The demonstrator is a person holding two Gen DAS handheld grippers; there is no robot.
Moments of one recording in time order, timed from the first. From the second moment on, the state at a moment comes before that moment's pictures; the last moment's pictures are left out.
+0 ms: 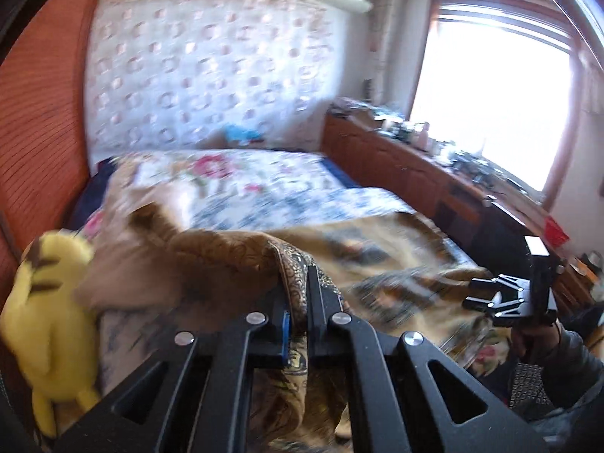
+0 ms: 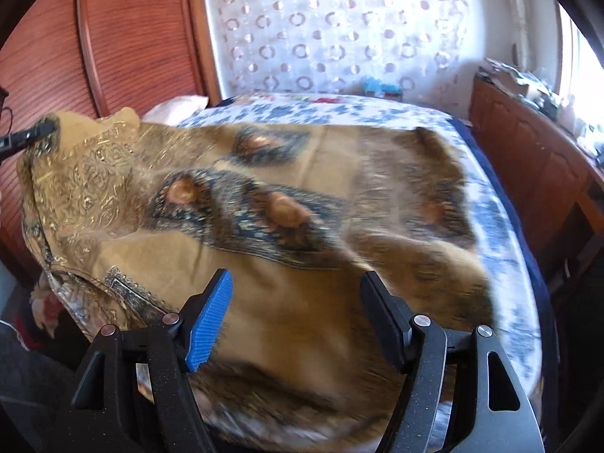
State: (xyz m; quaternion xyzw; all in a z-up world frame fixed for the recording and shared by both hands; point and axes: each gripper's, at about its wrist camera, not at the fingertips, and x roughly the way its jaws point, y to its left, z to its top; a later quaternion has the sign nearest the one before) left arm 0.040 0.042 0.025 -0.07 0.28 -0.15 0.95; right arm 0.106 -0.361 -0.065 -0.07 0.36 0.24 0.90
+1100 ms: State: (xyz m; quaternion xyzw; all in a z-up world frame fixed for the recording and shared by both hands) left arm 0.135 -0.184 0.085 0.02 0.29 -0.33 0.90; right arm 0.090 -0.463 -0.035 0.00 0.37 0.19 0.91
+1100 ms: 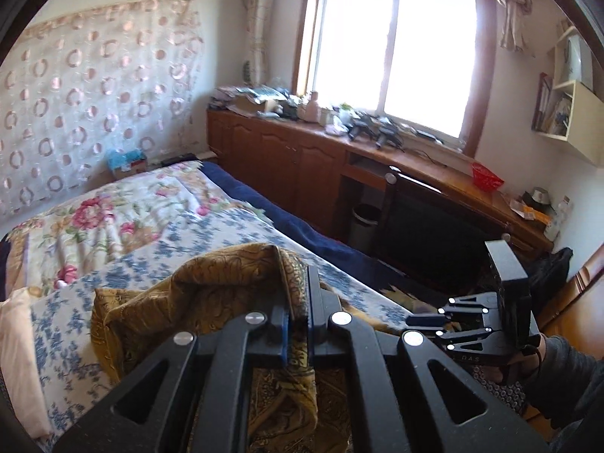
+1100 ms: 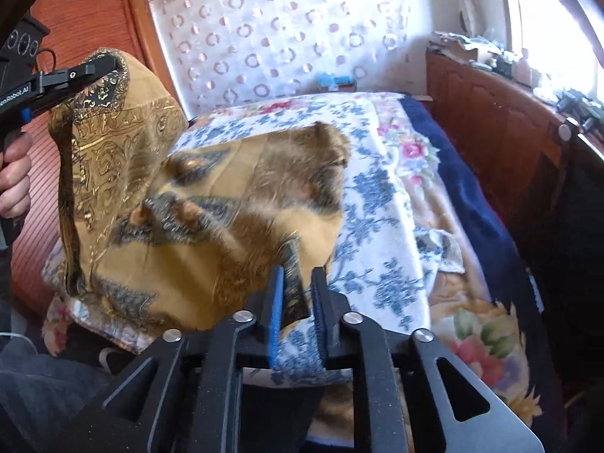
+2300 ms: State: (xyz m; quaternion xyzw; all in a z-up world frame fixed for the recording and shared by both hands) left arm 0.105 -0.005 -0.054 -0.05 0.36 -0.15 0.92; right arm 0.181 -0.286 -0.031 -0.13 0.35 0.31 0.87
